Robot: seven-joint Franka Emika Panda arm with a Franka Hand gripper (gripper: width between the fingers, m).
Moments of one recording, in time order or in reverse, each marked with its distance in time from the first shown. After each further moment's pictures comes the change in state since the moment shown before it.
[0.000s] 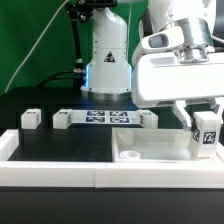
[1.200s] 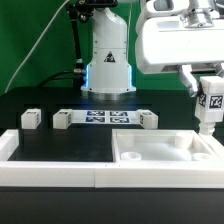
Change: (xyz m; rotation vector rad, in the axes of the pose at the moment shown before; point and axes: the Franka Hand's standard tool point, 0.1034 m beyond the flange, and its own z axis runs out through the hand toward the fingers) arm 0.027 -0.004 -0.041 0.003 0.020 -0.009
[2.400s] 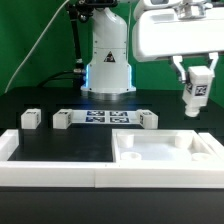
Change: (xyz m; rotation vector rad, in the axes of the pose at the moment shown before) arm -0.036 -0.021 -0.043 0.038 -0.227 0.028
